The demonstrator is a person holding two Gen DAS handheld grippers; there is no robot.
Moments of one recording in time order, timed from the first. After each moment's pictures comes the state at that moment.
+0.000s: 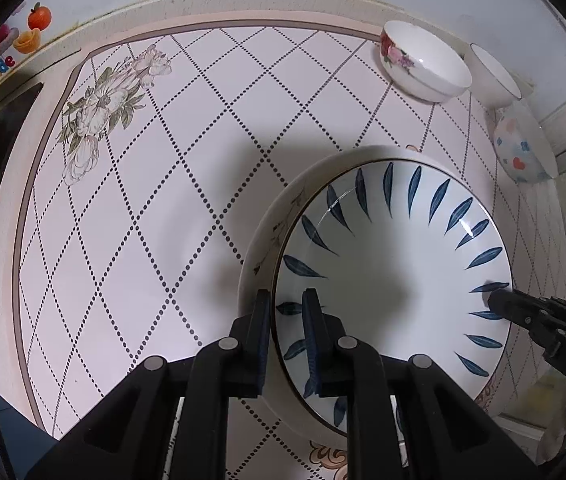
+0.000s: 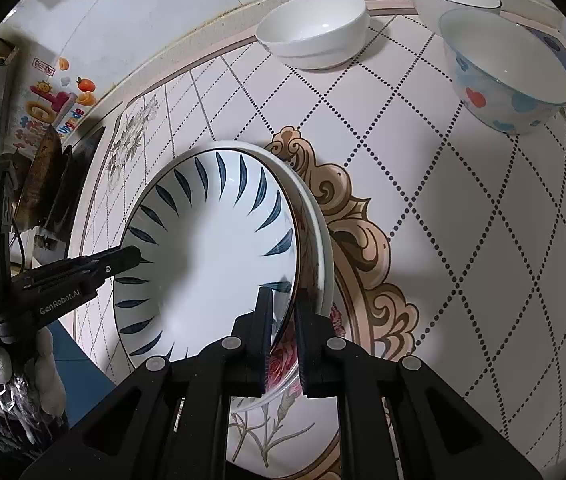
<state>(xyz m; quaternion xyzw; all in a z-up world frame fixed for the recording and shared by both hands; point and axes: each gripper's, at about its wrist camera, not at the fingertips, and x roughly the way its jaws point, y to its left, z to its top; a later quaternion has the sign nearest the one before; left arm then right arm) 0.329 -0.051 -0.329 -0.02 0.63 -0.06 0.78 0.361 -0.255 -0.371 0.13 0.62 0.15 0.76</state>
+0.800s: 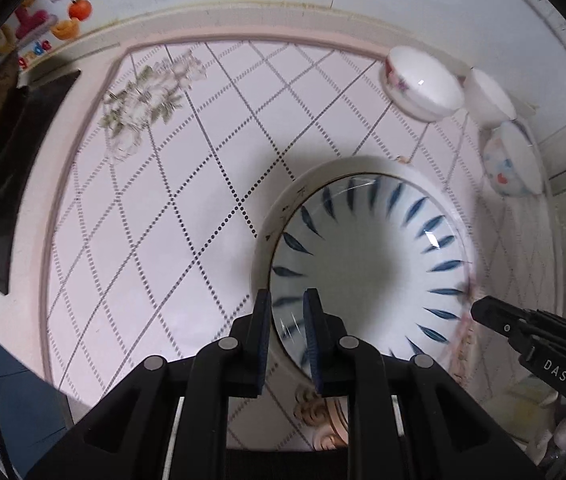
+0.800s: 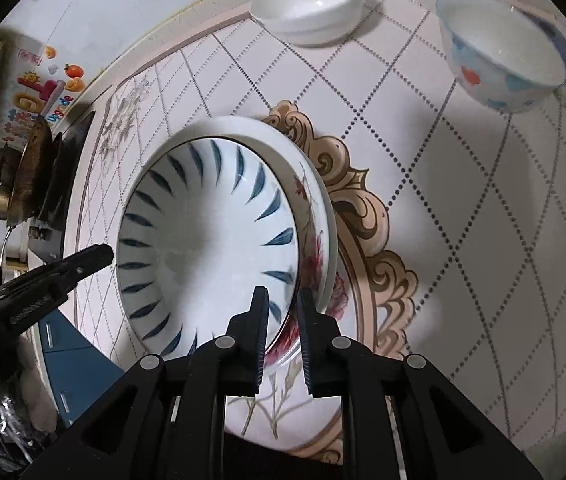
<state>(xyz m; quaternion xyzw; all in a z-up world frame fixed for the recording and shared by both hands) 0.298 -0.046 -0.272 -0.05 0.62 -0.02 0.78 0.357 -0.251 -0.356 0.13 0.65 0.14 0.74</state>
